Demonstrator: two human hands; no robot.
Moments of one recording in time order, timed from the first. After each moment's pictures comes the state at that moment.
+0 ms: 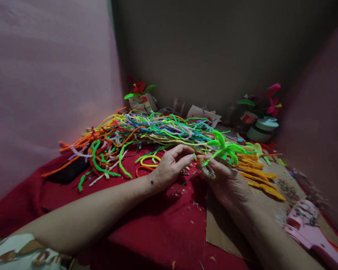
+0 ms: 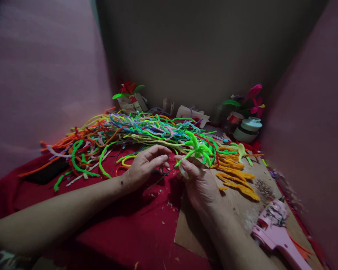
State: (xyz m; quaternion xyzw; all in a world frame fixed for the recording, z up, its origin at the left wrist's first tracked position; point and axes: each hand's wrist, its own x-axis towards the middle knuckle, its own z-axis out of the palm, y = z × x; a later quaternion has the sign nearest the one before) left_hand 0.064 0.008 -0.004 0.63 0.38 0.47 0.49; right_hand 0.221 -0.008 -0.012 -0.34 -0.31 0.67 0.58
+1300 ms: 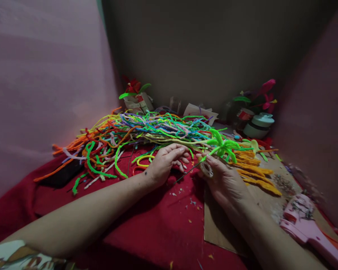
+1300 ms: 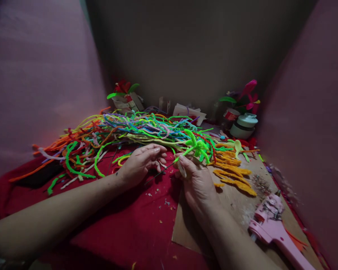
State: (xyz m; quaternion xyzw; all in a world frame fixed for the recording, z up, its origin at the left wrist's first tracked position) left_hand 0.063 0.021 -0.007 0.50 0.36 0.48 0.62; right_hand 0.217 -0.008 -0.013 -0.37 -0.25 0.64 0.62
